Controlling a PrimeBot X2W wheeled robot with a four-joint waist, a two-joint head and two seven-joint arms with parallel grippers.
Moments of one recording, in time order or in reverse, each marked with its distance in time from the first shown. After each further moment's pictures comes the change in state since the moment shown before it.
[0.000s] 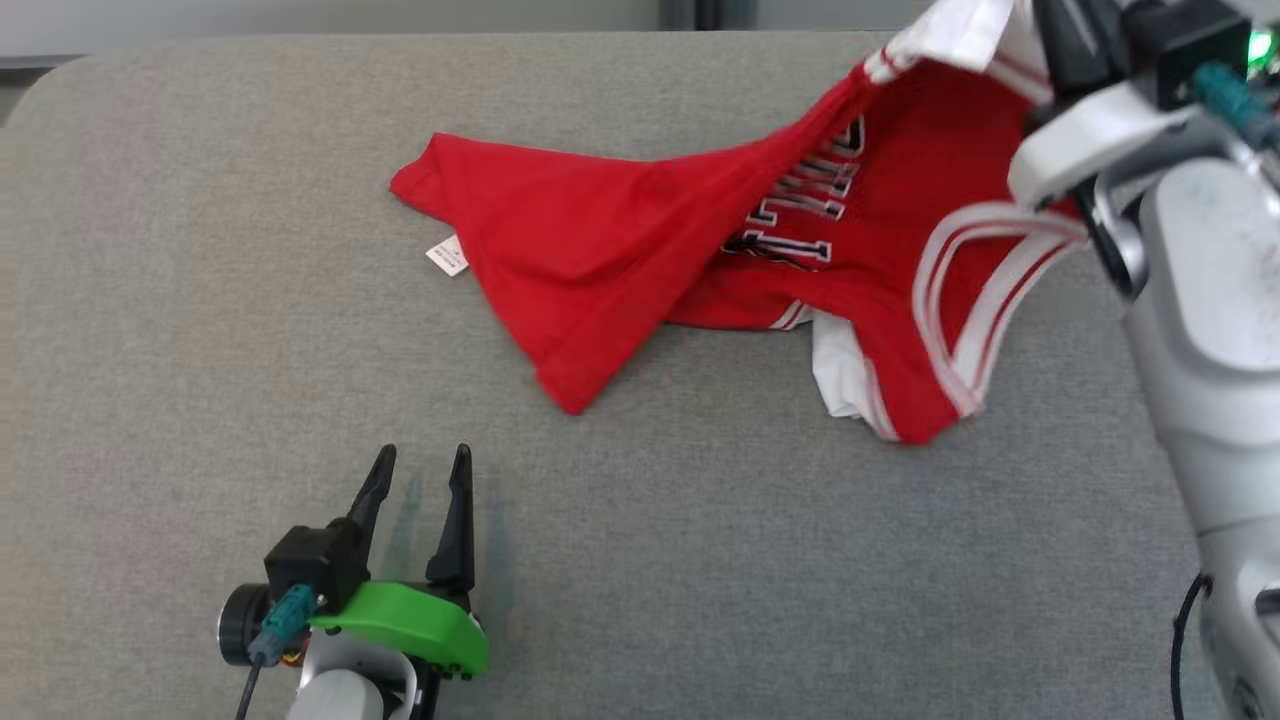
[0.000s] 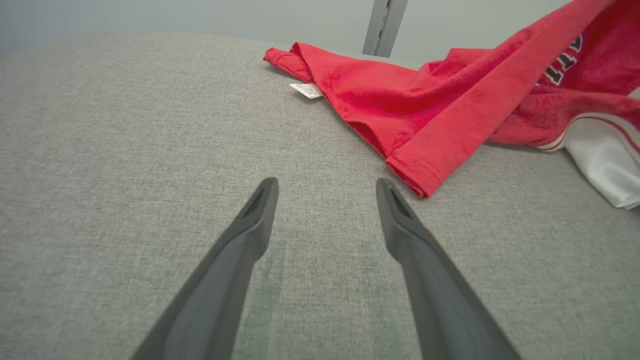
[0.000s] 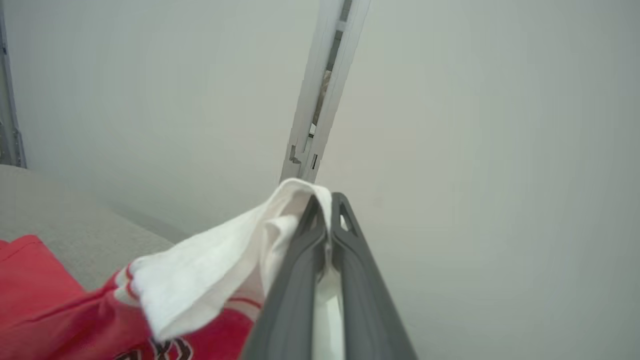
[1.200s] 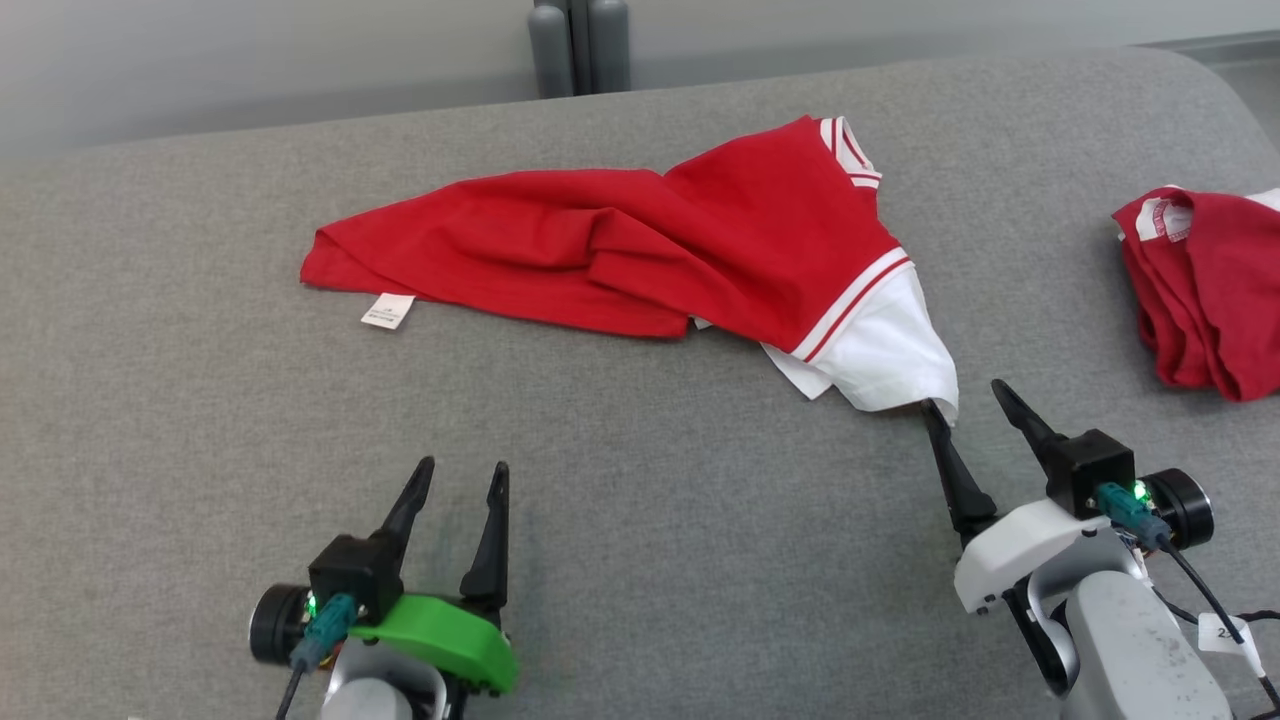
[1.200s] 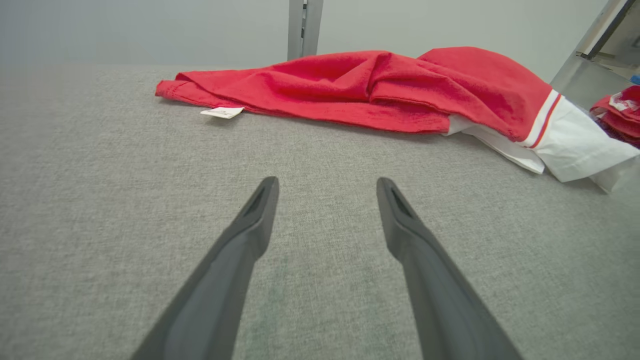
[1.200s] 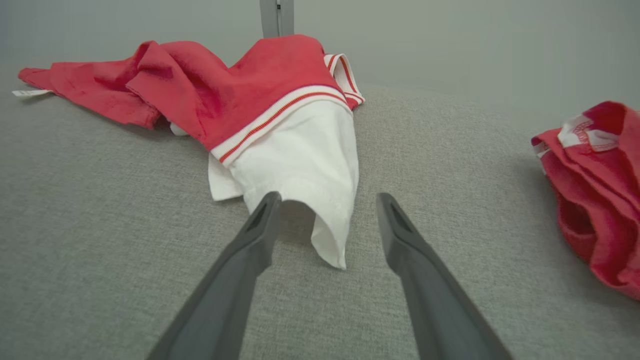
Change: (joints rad) left arm 0.026 0.000 -0.056 -0.005 0.031 0.000 0.000; right arm 0.646 0.095 -0.047 -0.129 0.099 0.000 0.000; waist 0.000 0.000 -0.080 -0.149
